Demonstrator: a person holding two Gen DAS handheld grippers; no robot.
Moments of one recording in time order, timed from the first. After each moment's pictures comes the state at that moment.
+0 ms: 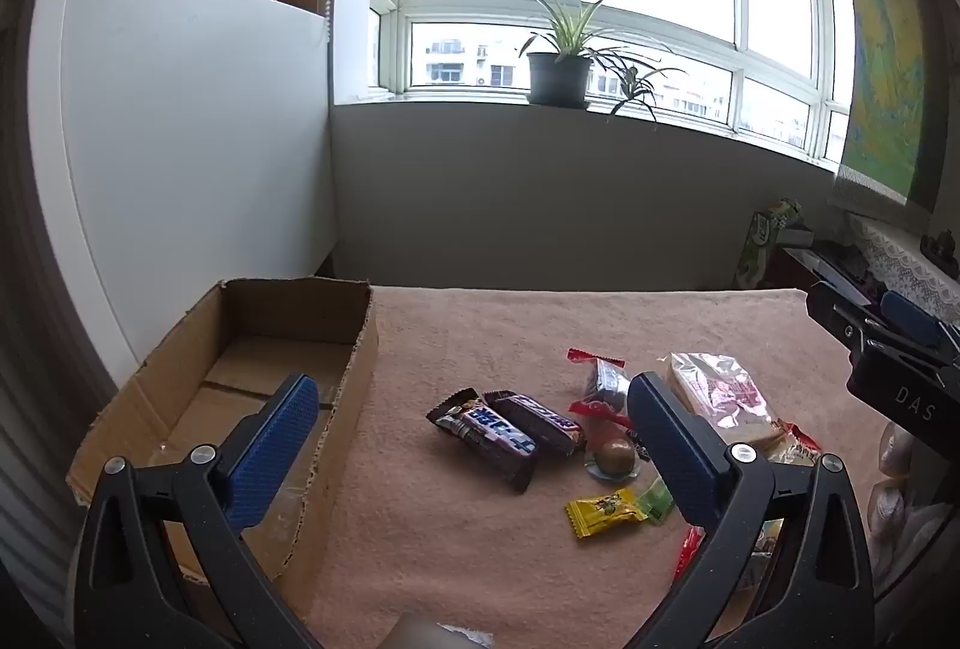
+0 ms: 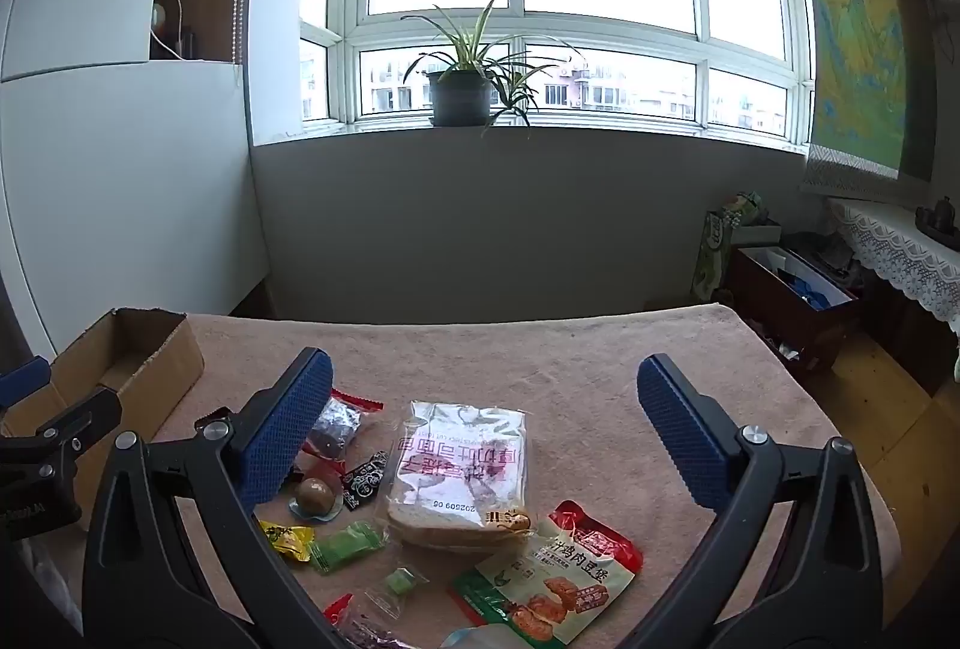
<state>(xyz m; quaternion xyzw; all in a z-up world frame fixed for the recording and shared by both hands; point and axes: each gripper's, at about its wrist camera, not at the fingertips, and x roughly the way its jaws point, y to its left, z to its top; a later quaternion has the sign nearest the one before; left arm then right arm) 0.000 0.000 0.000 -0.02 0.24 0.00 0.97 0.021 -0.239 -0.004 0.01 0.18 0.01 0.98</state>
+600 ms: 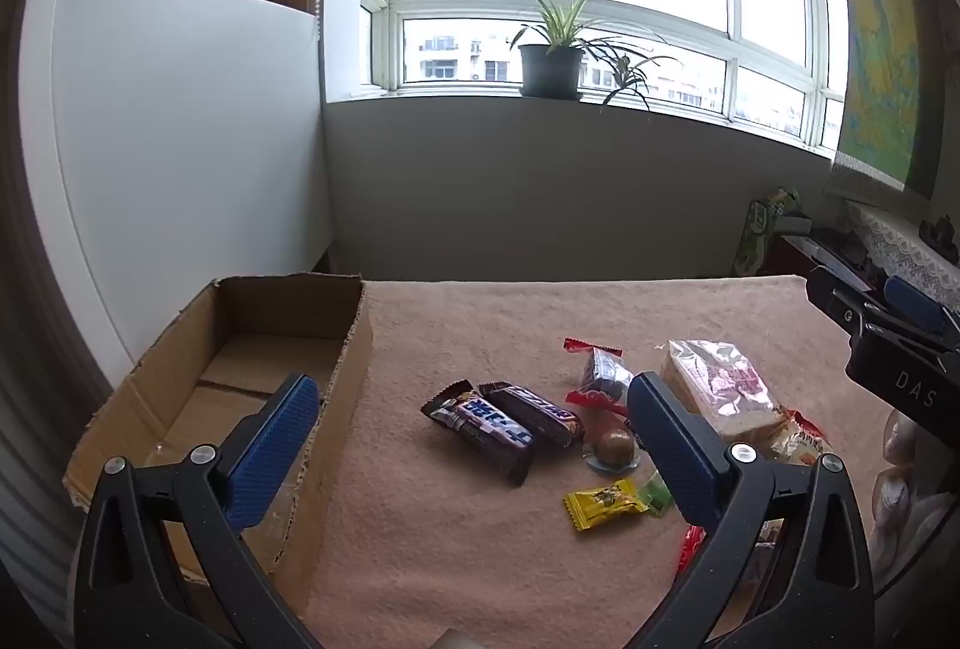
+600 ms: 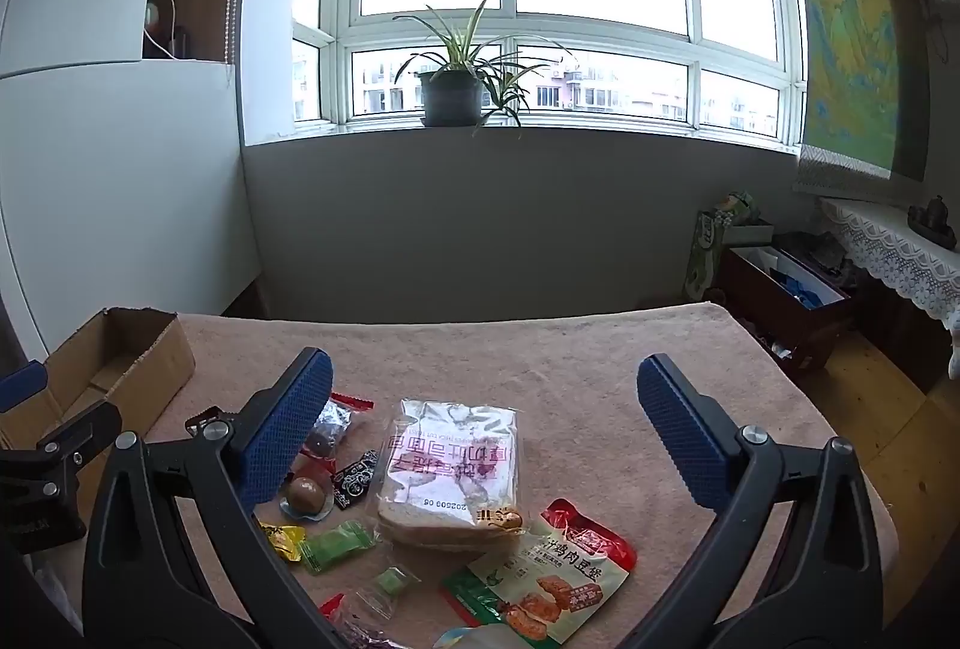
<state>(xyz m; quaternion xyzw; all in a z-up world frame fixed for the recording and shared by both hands) 0.002 -0.003 -0.005 -0.01 0.25 0.00 0.97 0.020 -0.240 -0.006 0.00 0.18 0.00 0.98</state>
